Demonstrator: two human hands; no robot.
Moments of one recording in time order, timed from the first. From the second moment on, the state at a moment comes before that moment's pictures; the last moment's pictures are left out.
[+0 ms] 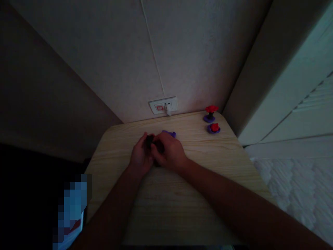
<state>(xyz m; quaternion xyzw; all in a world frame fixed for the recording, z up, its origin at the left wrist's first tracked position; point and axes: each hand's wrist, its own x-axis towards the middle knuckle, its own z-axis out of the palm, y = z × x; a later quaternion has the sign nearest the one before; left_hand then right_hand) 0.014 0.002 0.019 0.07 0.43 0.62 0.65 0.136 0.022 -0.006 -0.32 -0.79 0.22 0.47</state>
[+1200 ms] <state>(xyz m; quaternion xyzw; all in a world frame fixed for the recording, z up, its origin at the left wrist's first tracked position) -0.002 0.003 0.019 0.10 0.30 0.58 0.75 0.140 0.018 -0.011 -0.32 -0.71 0.28 0.56</state>
